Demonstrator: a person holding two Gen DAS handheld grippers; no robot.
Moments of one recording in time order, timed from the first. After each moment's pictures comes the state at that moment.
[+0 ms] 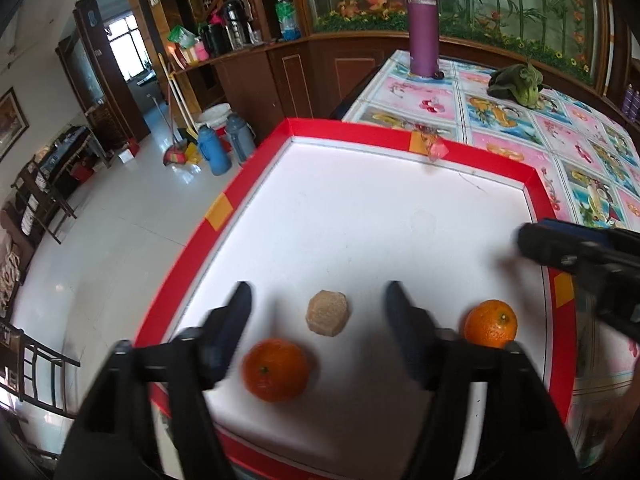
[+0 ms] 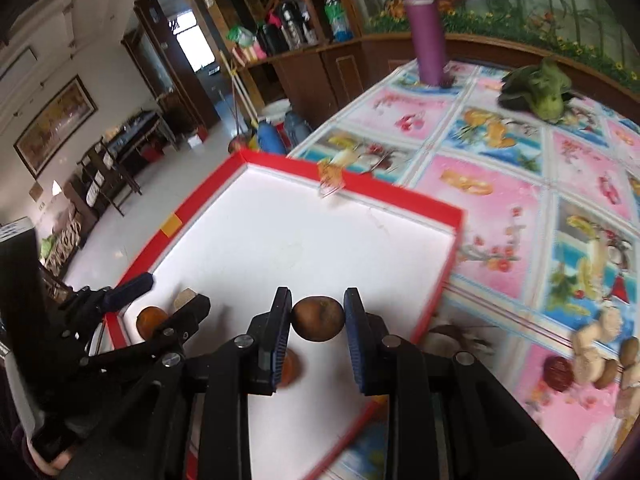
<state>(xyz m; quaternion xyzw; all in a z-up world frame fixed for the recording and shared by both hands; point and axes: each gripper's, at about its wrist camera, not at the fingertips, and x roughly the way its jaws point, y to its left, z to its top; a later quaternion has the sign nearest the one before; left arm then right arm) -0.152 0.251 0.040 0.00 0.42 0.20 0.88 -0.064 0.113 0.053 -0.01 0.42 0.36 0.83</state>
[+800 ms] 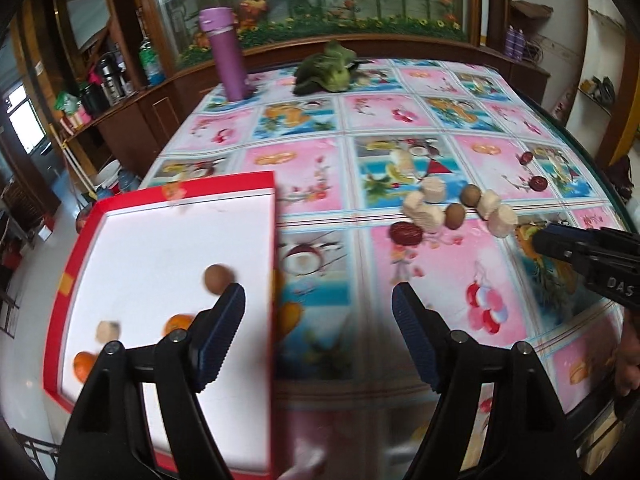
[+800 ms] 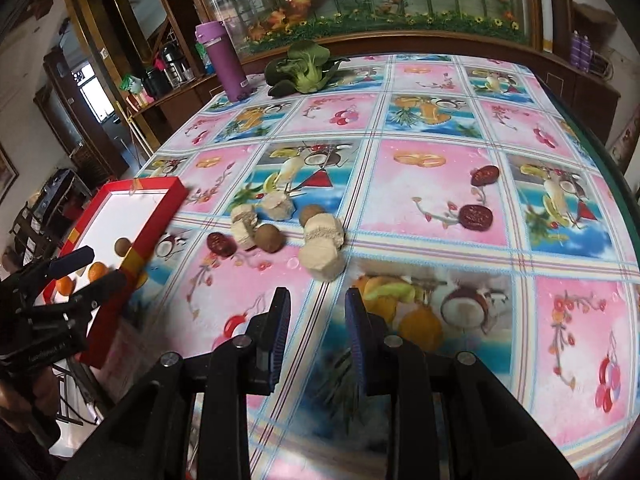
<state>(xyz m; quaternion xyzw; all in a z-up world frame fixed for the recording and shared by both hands) -0.128 0.074 0.059 0.06 0.43 0.00 0.90 -0.084 -0.118 0.038 0.04 0.43 0.19 0.88</state>
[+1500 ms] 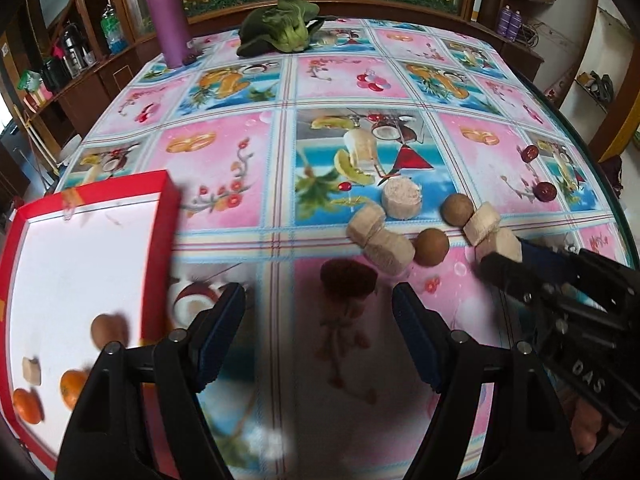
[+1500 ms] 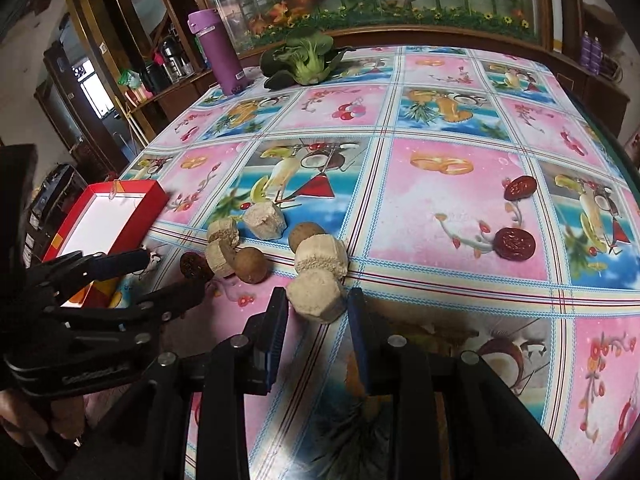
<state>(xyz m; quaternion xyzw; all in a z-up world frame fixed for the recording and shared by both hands) -0.055 0.035 0.018 0.03 0.49 -0.04 0.87 -0.052 -0.108 0.017 0.04 0.44 0.19 0.88</state>
